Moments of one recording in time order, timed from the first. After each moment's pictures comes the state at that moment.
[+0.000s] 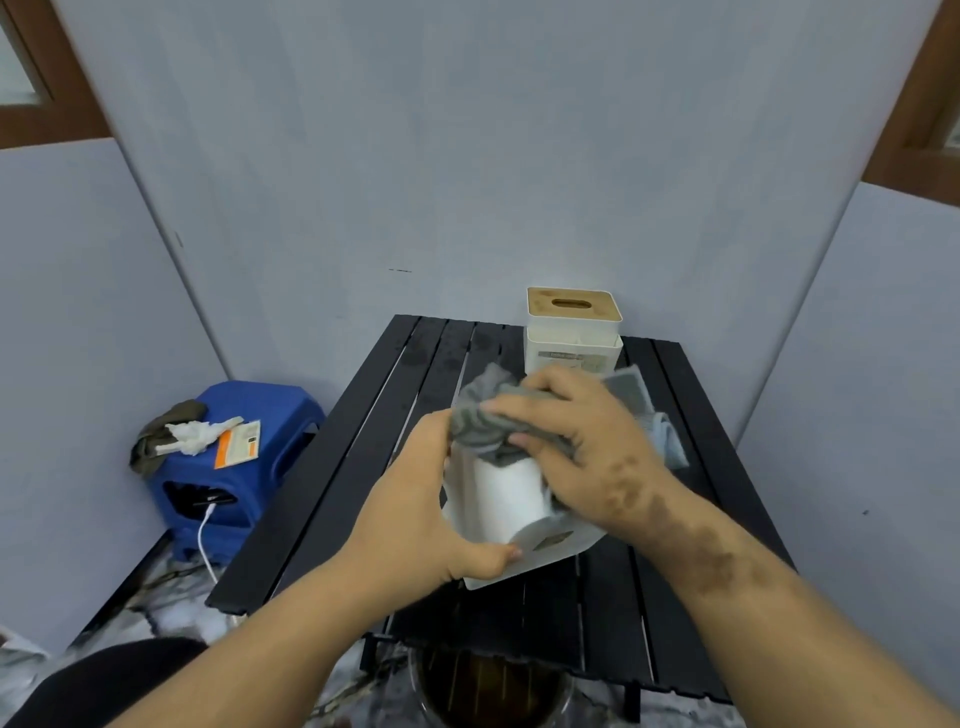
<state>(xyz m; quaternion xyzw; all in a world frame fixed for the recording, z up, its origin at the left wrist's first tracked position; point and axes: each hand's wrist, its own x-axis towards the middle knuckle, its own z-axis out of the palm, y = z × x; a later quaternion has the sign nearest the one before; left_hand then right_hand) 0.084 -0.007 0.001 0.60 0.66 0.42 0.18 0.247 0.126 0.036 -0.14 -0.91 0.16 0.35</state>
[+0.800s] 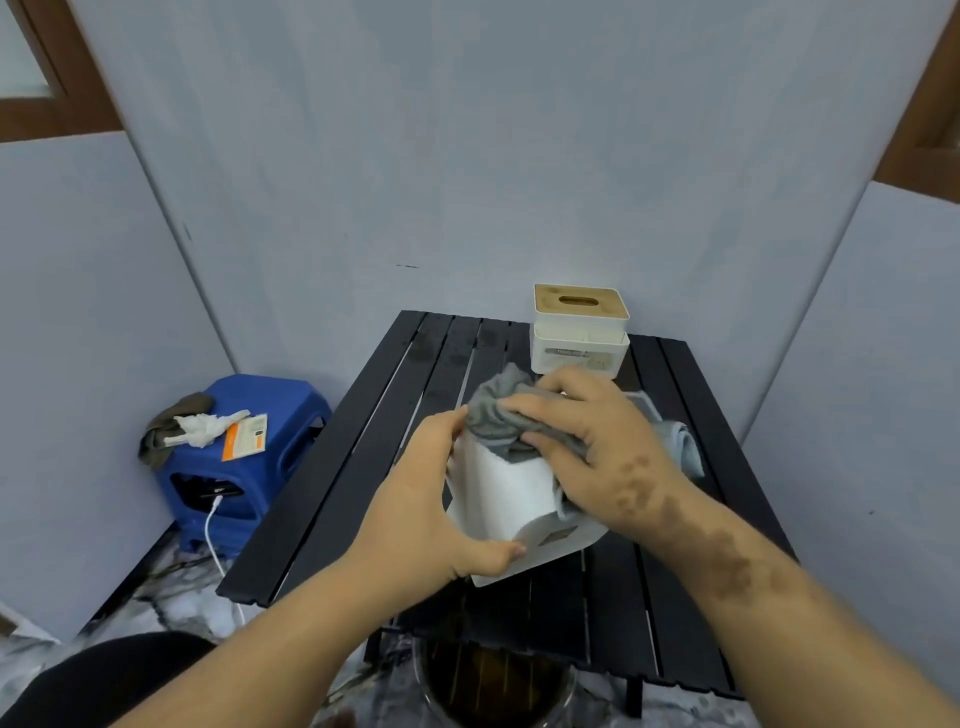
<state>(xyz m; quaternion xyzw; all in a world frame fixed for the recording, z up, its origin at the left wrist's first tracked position) 0.082 -0.010 -0.008 0.58 0.67 0.43 0.18 0.252 0.121 0.034 -0.17 -0.91 0.17 0.34</state>
